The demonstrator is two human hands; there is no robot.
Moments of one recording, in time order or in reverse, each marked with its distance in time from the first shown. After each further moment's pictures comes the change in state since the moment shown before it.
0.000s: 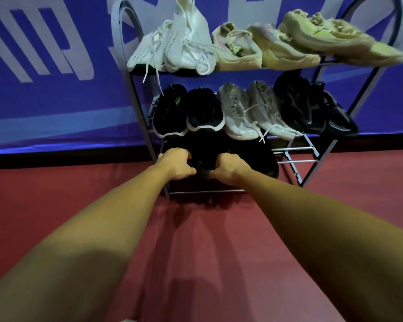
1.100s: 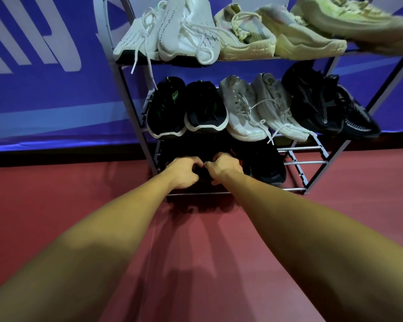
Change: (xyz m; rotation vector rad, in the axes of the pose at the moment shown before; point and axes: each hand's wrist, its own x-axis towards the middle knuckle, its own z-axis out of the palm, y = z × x) left_hand 0.043 -0.010 0.051 -0.258 -0.069 0.084; right_hand 0.052 -0.008 0.037 0.409 0.129 0.309
